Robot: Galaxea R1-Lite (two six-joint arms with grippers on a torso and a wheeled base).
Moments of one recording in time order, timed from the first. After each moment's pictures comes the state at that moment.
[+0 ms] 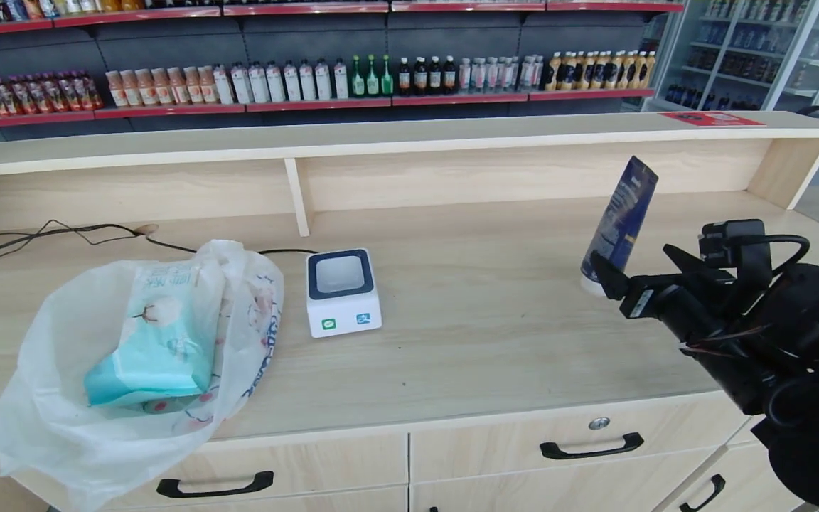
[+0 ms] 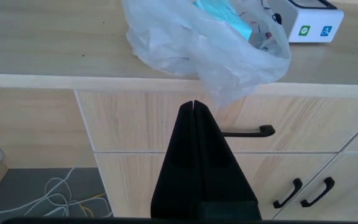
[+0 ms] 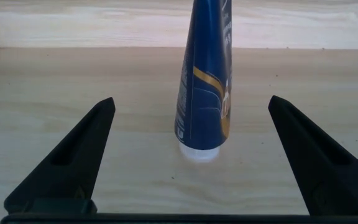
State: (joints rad) left arm 0.00 0.00 0.00 -0.02 0.01 -0.01; right arm 0.24 1.86 -0.46 -1.57 -0.14 -0.06
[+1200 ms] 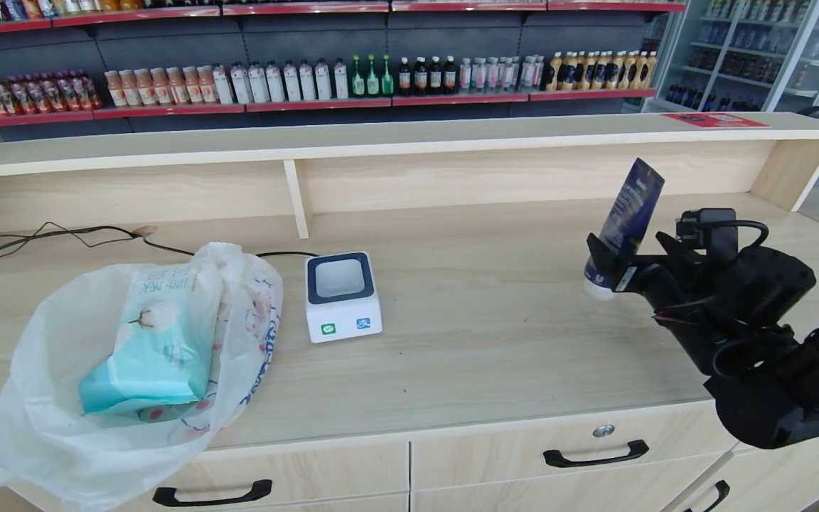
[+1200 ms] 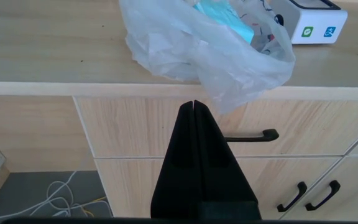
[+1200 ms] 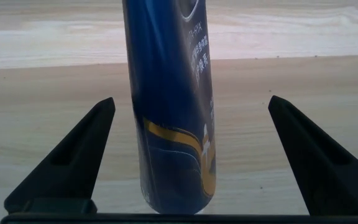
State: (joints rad) left arm 0.00 0.00 0.00 -0.02 0.01 0.01; right arm 0.16 2.03 -0.68 -1.57 -0.14 -0.03
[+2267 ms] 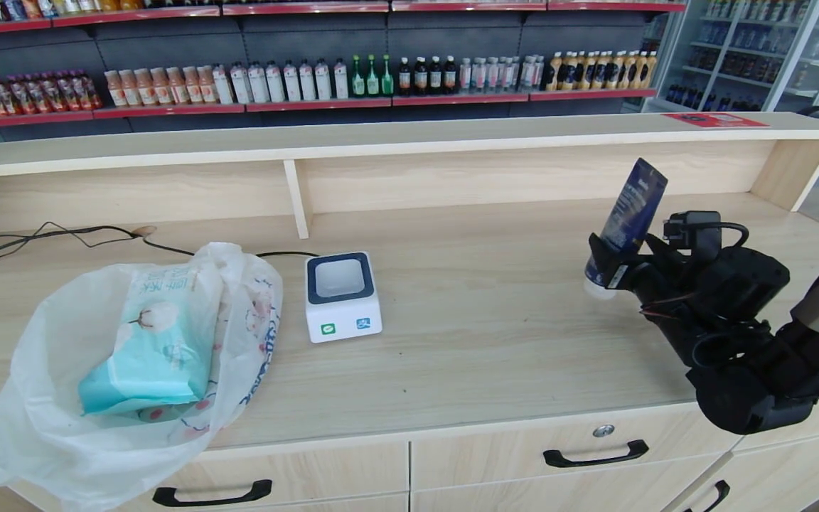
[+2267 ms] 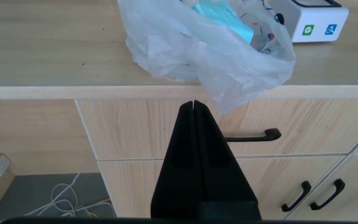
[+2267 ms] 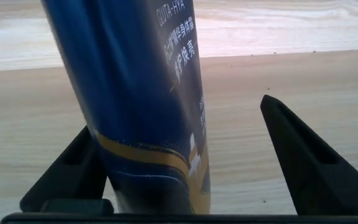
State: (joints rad) left arm 0.00 0.00 0.00 -0.02 0.01 0.03; right arm 0.15 2.10 -0.75 -1.57 -0.14 -0.03
